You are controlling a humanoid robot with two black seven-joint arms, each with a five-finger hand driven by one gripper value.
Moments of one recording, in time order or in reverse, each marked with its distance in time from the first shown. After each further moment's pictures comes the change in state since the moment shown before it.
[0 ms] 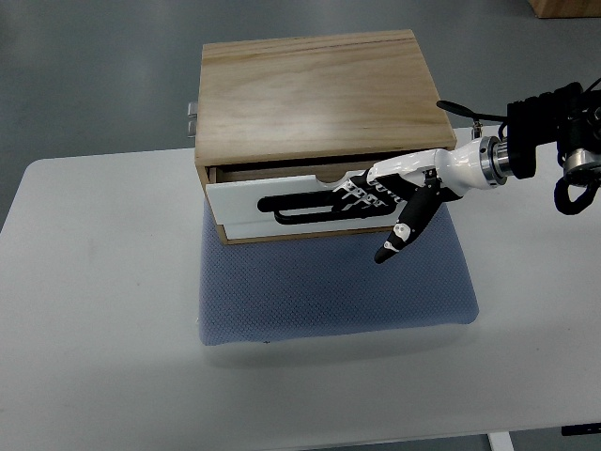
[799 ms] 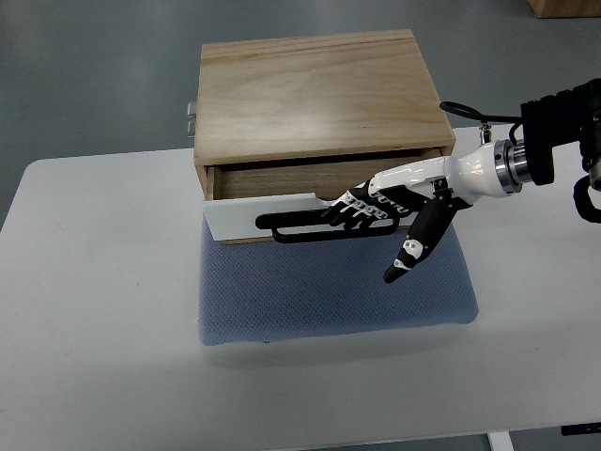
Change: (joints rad) left arm 0.000 0.000 0.000 0.000 0.000 0.000 0.000; right arm 0.014 -0.090 -0.003 0.158 0.046 0.000 -0.015
